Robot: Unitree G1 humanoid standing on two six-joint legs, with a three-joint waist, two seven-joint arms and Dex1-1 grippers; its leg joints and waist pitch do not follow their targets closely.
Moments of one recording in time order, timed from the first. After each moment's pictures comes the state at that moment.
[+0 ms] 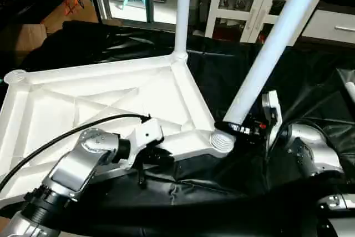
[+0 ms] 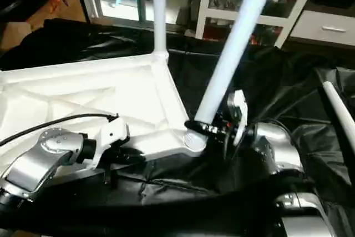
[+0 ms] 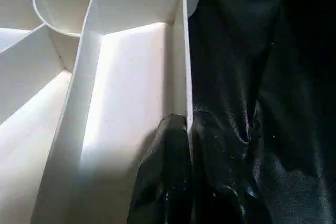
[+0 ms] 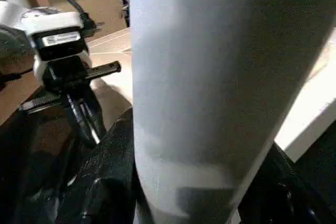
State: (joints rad) left arm -0.34 0.53 -0.34 0.02 -0.11 0.46 -1.13; right arm -0.48 -0.40 0.01 0.67 0.40 0.04 1.36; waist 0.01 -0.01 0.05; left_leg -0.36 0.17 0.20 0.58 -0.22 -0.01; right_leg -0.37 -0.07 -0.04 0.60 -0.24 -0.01
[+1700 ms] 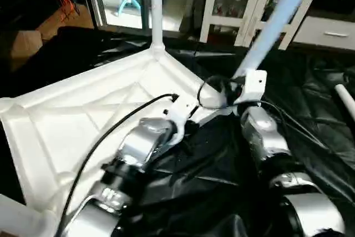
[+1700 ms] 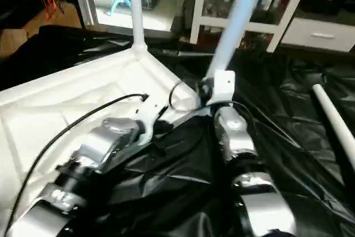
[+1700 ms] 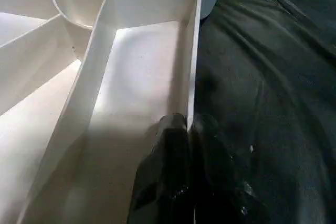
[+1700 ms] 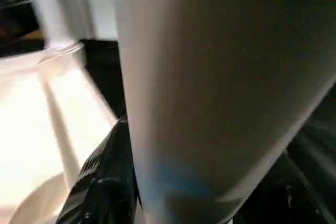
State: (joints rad) left arm -0.62 0.03 -0.27 0.38 0.00 0.71 -0.49; right arm -0.70 -0.08 -0.07 0.90 0.20 -0.10 0.06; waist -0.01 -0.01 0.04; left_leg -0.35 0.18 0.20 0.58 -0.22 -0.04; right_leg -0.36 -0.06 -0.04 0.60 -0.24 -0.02
